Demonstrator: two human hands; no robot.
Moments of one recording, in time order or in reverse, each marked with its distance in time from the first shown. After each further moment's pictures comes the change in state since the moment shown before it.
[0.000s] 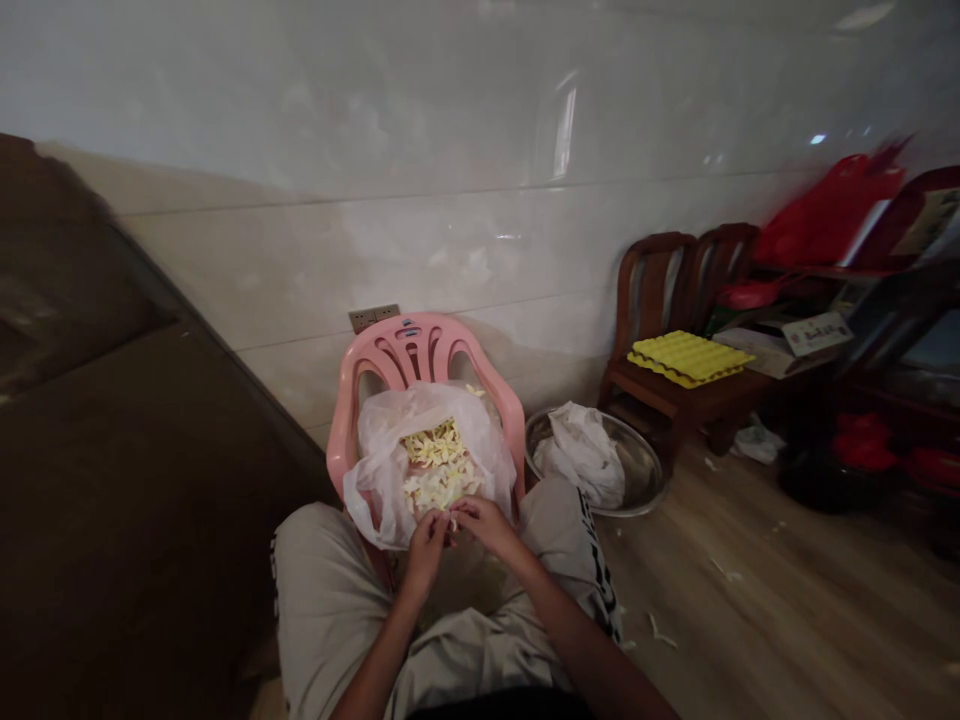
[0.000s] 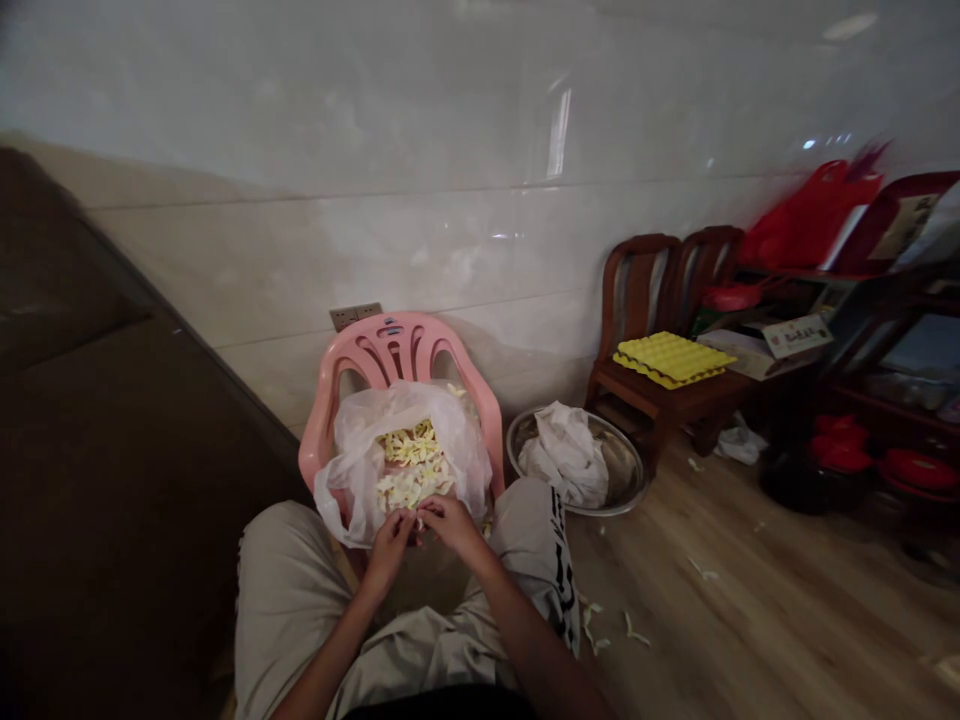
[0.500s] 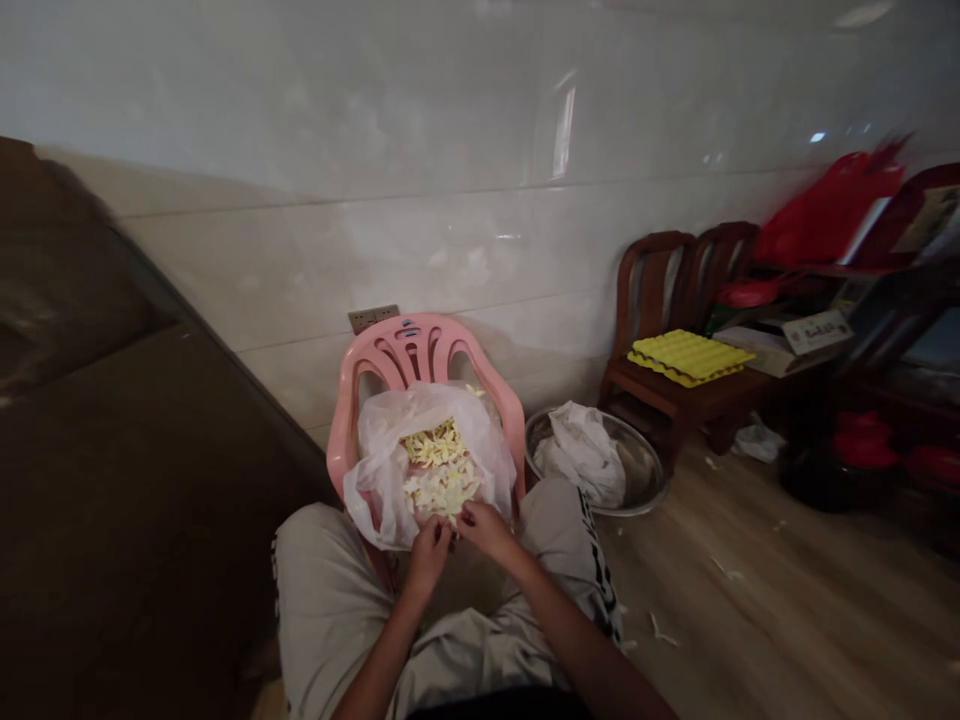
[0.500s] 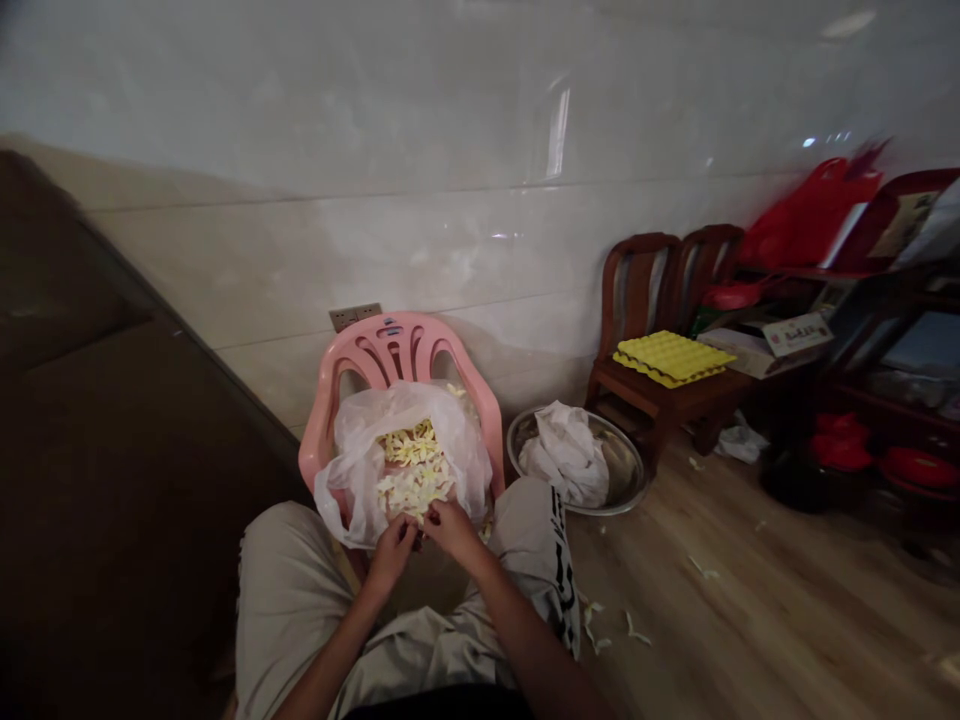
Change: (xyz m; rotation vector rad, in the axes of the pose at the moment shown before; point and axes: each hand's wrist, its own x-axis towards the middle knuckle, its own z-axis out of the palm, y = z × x) left_hand 0.000 -0.015 -0.005 0.206 -0.019 0.049; right_hand 0.000 0.007 0.002 -0.475 0.071 -0.017
